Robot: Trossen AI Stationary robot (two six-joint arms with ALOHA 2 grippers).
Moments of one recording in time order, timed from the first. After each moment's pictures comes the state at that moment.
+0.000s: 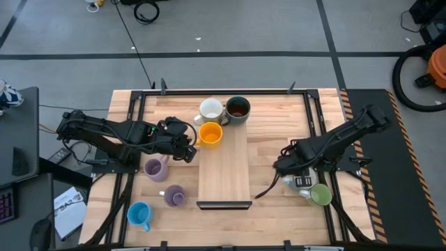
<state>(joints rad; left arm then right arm) -0.23 1.32 1.33 -1.05 -0.57 -0.95 0.40 1.38 1.04 -1.41 -0.02 0.41</state>
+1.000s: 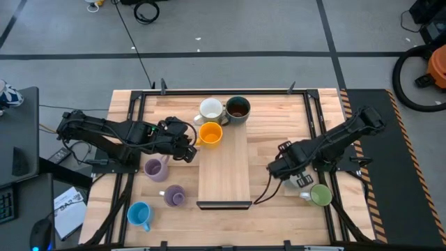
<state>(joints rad) -0.23 1.32 1.33 -1.04 -0.57 -0.95 0.37 1.46 1.04 -1.34 0.04 -0.01</state>
